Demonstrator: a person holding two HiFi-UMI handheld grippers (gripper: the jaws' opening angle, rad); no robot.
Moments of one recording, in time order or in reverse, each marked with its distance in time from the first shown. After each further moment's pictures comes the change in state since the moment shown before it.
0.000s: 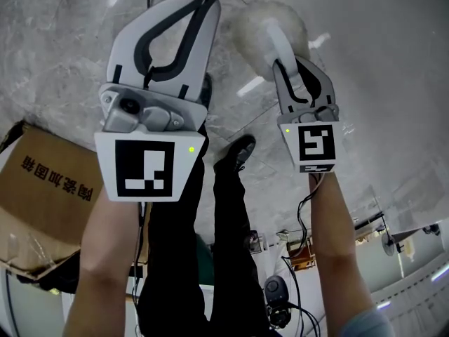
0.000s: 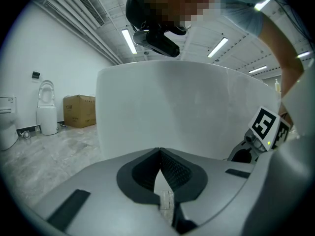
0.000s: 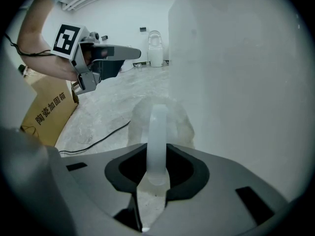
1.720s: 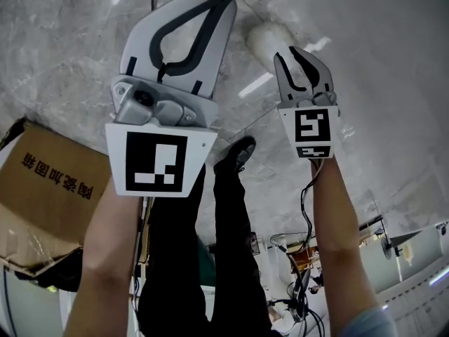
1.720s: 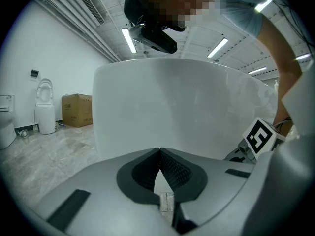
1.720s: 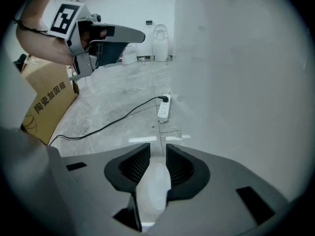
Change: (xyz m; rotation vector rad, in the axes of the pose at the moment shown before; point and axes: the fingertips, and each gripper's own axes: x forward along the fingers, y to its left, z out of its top) left arm 0.011 -0.008 0.004 -0.003 0.003 -0.020; right arm 0.023 -0.012 -0.009 -0.077 0.044 -0.006
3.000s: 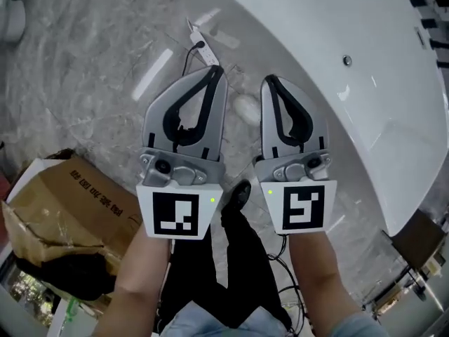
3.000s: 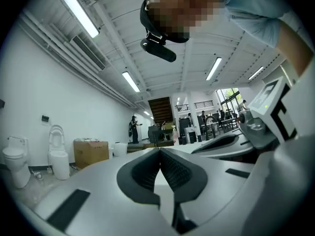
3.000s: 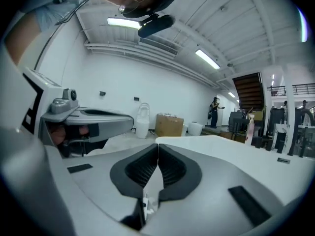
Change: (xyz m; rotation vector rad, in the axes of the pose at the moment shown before) left arm -0.170 -0.031 0.381 0.102 -0.341 0.173; right arm -0.418 -0.003 0.339 0.051 -0.823 -0.259
